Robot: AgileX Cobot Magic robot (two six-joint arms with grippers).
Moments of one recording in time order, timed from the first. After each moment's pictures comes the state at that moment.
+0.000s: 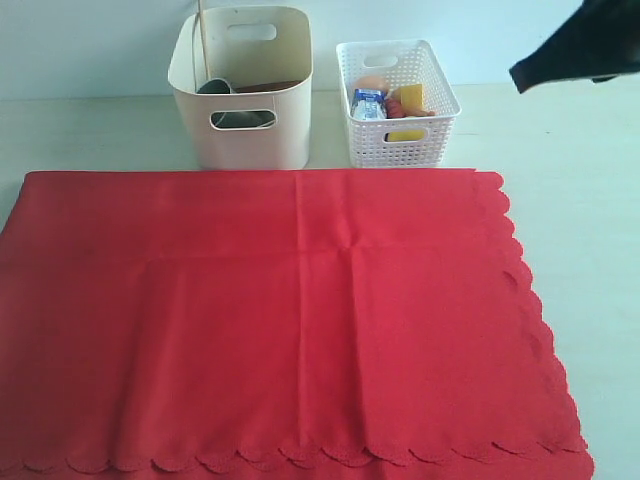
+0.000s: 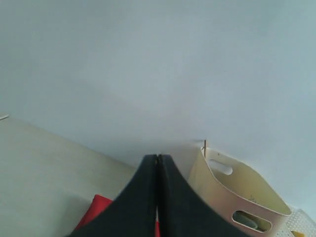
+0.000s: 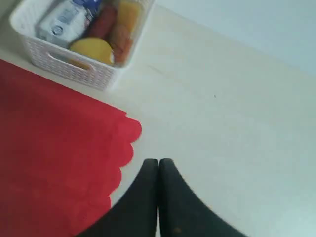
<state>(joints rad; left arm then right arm) 0.09 0.01 0.00 0.02 -0.05 -0.43 0.28 1.45 -1.09 -0.38 0.62 0.13</state>
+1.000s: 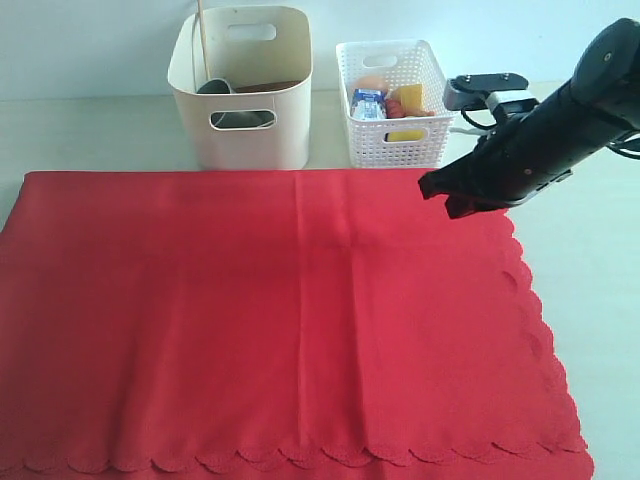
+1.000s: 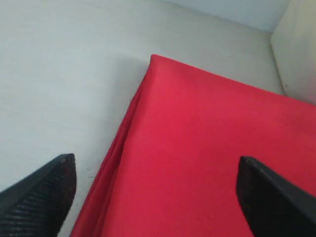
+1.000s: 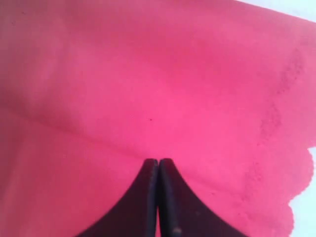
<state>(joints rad) 0.09 1.18 -0.15 0.05 -0.42 -0.27 0.21 1.85 -1.04 0.52 0.49 -0.50</state>
